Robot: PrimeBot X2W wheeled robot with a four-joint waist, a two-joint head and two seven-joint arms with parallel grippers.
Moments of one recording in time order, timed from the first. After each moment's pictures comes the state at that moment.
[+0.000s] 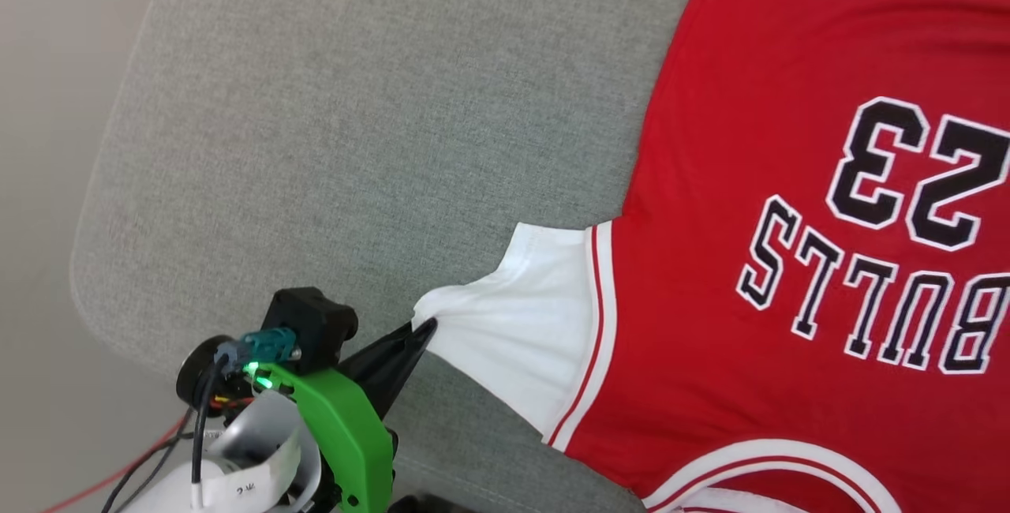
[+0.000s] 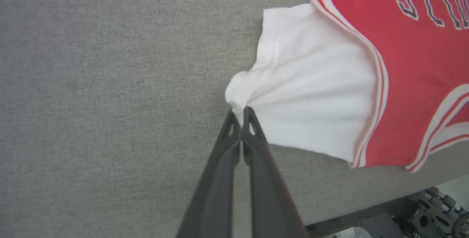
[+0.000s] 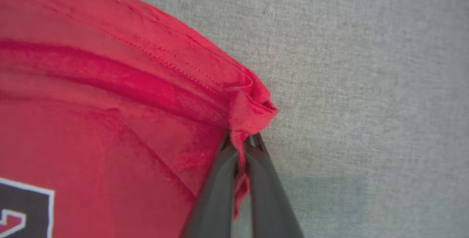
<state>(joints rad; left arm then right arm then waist) -0.22 0.67 -0.63 -0.40 -0.73 0.13 0.34 -0.73 -0.53 -0.27 0.24 0.23 0.13 1.15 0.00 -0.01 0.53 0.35</state>
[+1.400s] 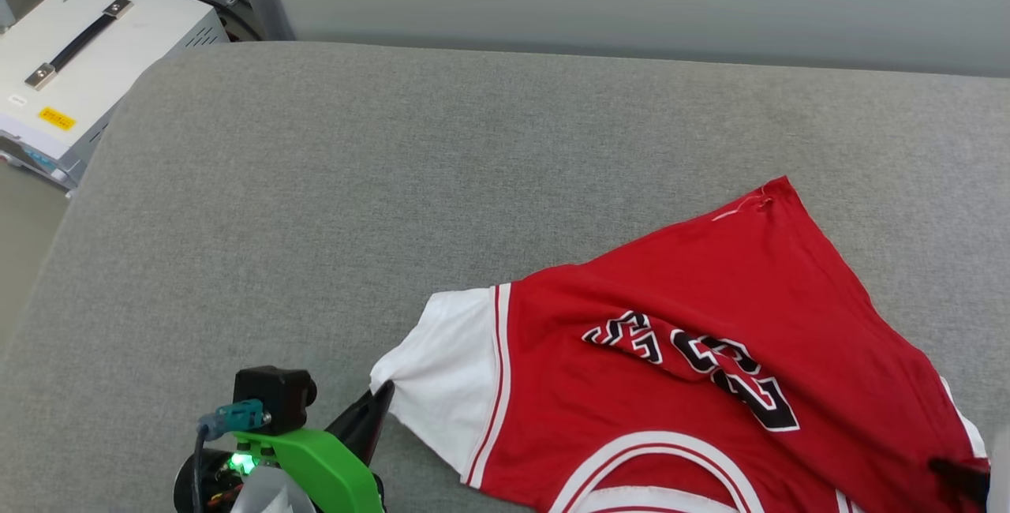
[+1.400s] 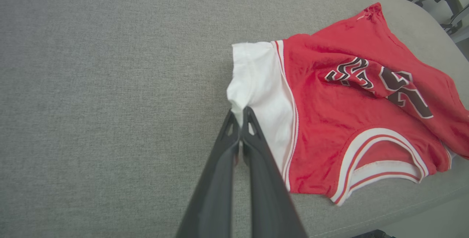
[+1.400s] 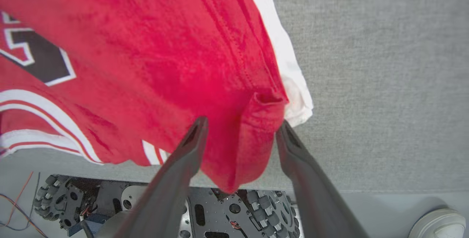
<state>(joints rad) -0.03 0.57 -0.58 -0.23 -0.80 0.24 0.16 0.11 -0.30 -0.30 -0.13 0.48 0.13 1.12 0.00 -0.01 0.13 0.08</state>
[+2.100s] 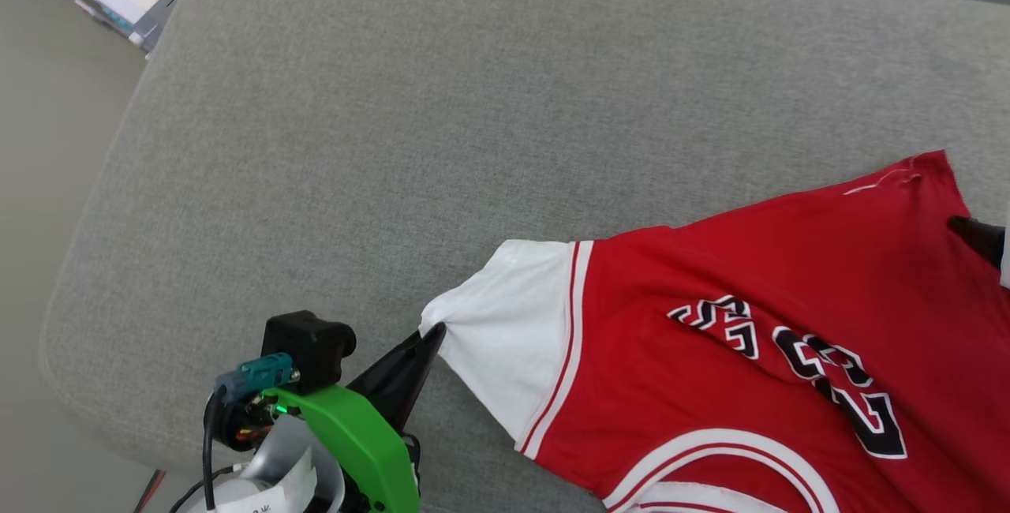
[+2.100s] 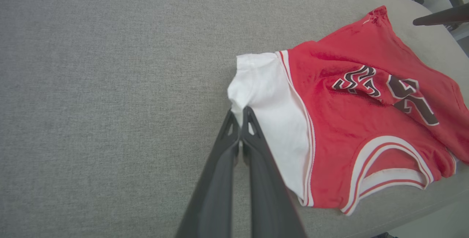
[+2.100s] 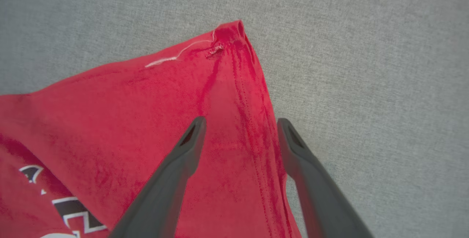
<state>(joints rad) -0.15 0.58 -0.63 -0.34 -0.77 0.18 0.20 -0.44 -0.39 -0.17 -0.01 0.39 0.13 1.17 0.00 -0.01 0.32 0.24</state>
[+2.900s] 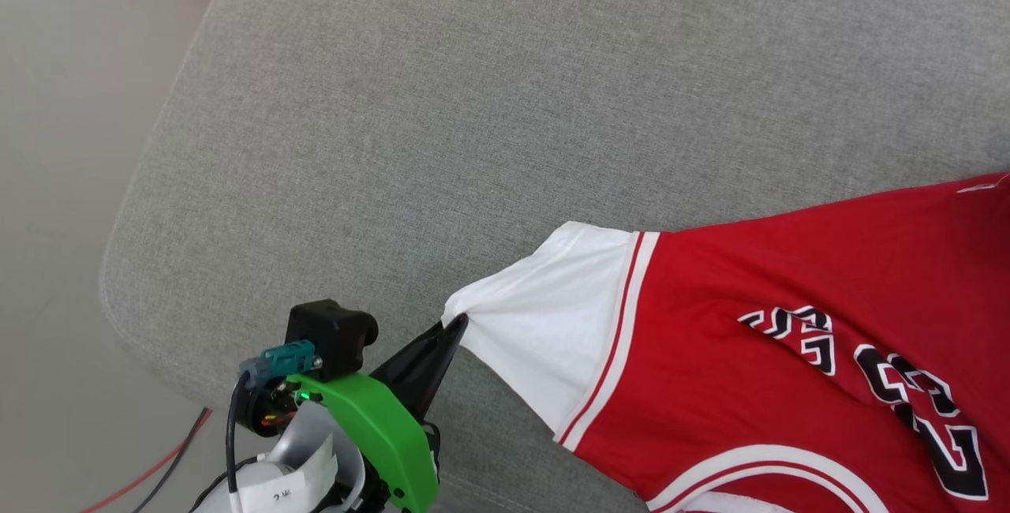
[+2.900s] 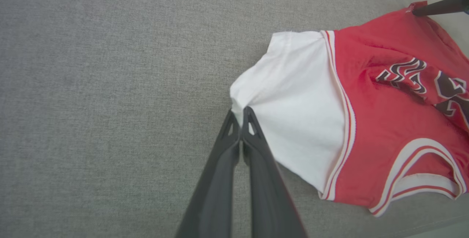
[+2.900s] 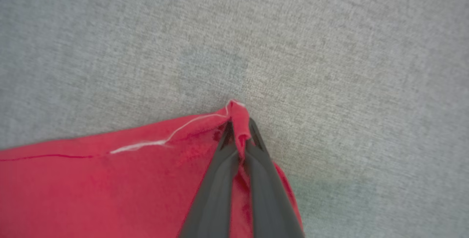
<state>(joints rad) -0.20 0.52 -0.65 -0.27 -0.77 0.15 0.18 -0.56 -0.47 -0.12 0.23 0.30 0.13 1.08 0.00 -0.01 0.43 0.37</state>
